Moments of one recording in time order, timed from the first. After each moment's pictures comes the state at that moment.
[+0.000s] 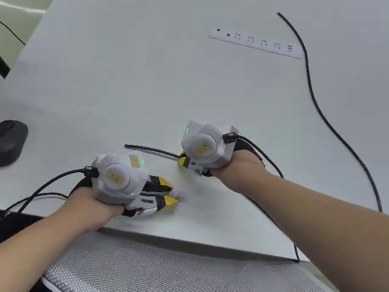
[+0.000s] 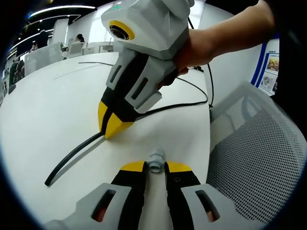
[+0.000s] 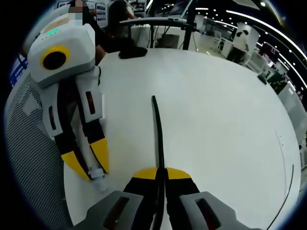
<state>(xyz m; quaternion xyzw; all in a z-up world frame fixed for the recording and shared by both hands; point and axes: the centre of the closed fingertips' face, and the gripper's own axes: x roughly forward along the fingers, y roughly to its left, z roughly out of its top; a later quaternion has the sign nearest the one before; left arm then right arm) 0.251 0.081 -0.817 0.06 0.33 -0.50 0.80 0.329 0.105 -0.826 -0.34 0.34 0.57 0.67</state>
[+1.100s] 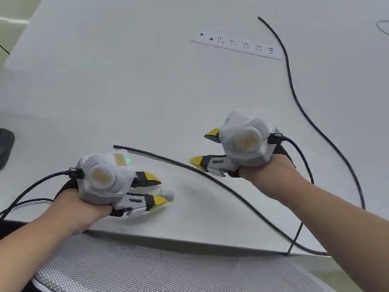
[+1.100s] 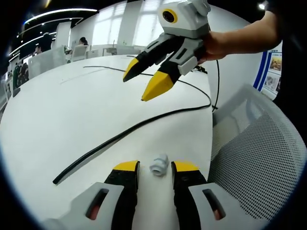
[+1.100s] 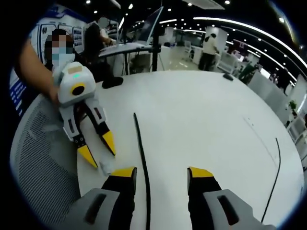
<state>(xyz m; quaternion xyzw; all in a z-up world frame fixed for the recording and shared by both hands) 0.258 0.089 -0.798 0.06 0.32 -0.48 0.81 0.344 0.034 -0.742 -0.23 0.30 0.50 0.78</state>
